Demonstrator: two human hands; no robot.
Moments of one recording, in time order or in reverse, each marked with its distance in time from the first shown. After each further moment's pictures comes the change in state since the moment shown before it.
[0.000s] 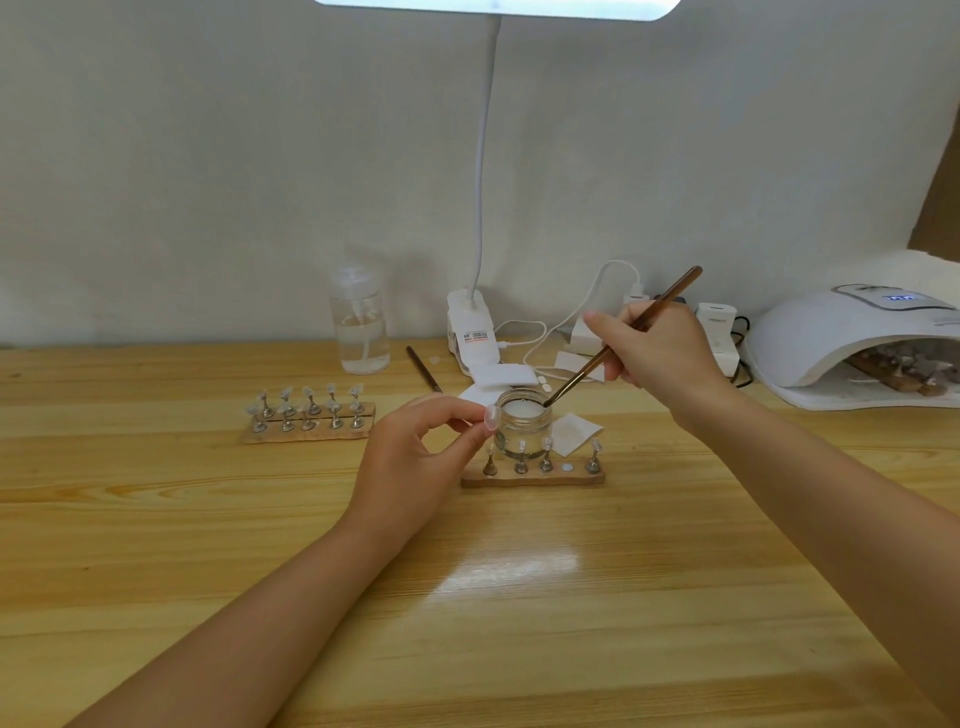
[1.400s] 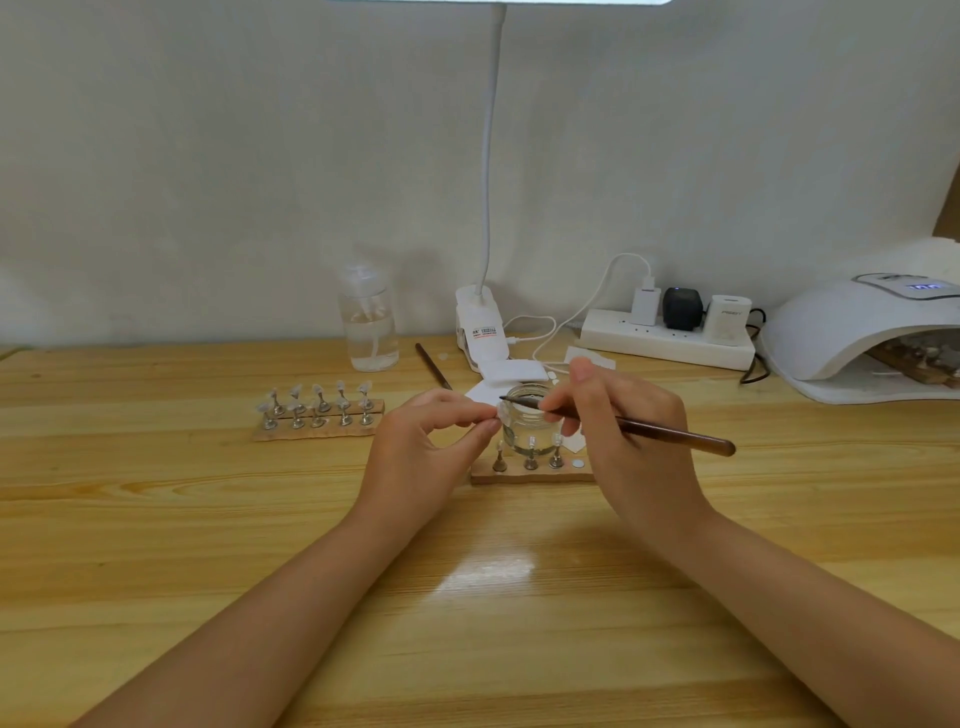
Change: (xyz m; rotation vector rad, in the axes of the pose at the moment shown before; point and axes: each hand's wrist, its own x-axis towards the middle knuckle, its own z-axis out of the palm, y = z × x) left_hand 0.002 0.001 0.000 0.018 0.000 -0.114; right_hand -0.073 0.003 0.037 0.168 0.086 -0.488
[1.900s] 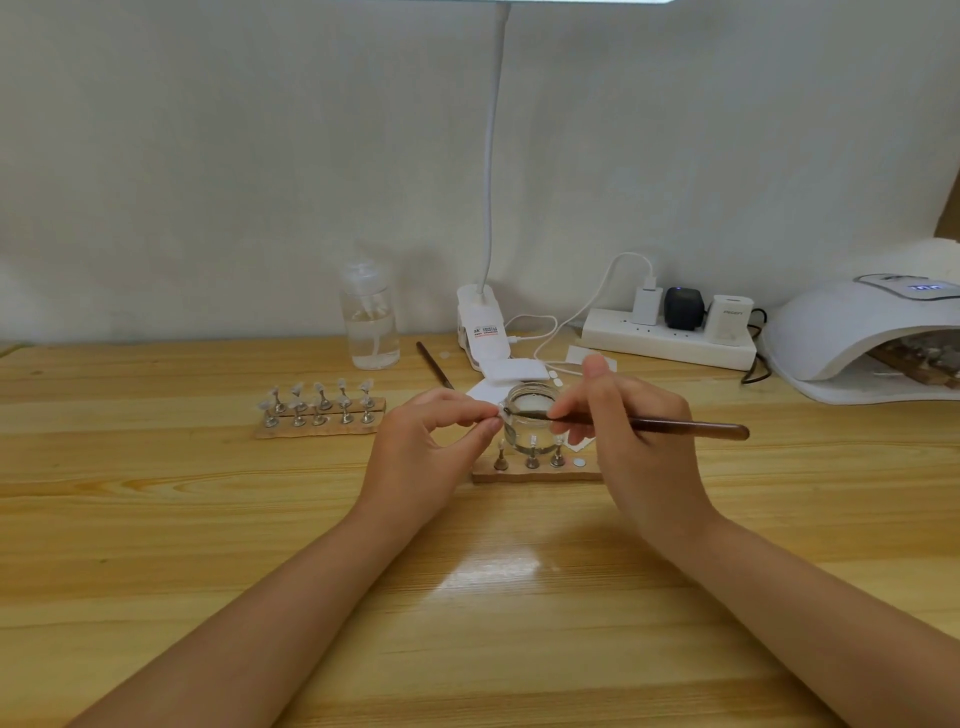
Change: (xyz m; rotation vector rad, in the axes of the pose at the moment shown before) left_hand 0.000 0.001 0.000 0.014 -0.006 0.006; right_hand -0.002 -0.007 -0.001 0.176 0.015 0.205
